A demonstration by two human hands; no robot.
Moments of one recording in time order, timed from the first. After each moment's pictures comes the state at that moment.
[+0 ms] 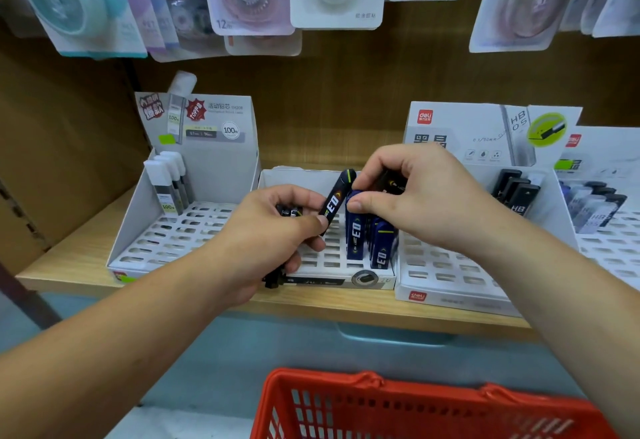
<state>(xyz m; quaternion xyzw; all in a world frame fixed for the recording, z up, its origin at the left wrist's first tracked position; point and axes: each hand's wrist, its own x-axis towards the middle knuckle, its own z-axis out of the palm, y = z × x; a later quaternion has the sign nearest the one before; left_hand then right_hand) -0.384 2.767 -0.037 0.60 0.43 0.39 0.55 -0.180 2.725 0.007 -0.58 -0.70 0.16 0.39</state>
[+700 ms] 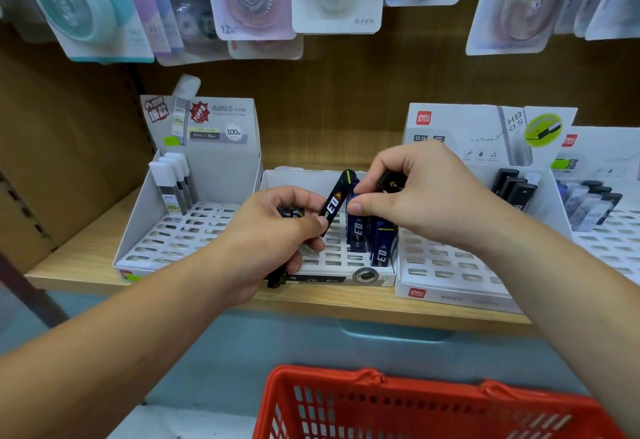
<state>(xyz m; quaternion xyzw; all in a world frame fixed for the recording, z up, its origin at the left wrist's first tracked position) -0.386 2.767 -0.040 0.60 0.42 0.39 0.56 -0.184 2.720 0.014 -0.58 -0.68 0.19 0.39</state>
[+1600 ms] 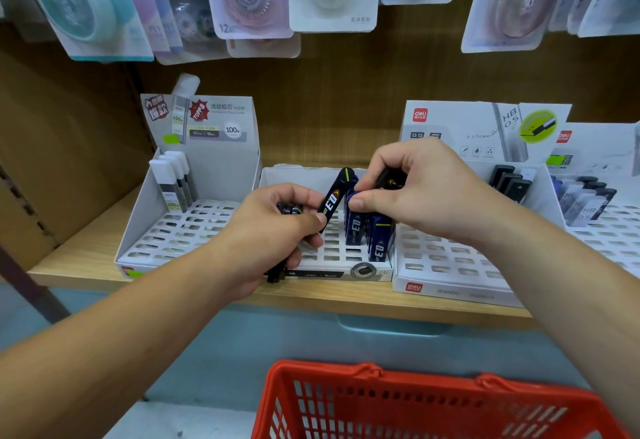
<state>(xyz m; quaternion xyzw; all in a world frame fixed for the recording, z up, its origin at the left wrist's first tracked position) -0.386 2.766 -0.041 0.61 0.42 0.39 0.55 -0.181 2.715 0.016 -0.59 -0.69 0.19 0.37</state>
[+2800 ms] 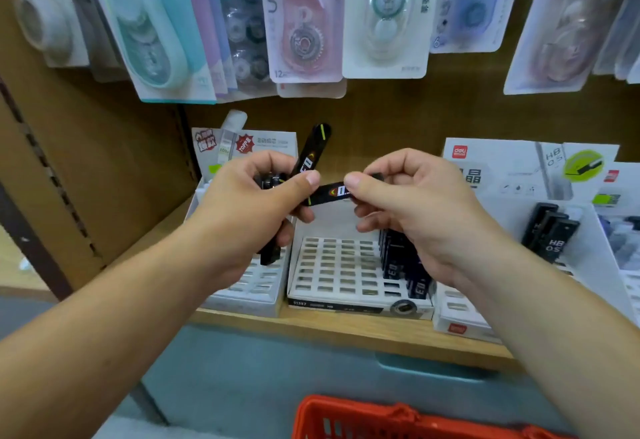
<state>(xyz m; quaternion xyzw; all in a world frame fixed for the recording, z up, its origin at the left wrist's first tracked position) -0.435 2.765 0.026 0.63 0.40 0.48 0.47 -0.242 2.726 0.026 -0.48 -0.51 0.41 0.59</state>
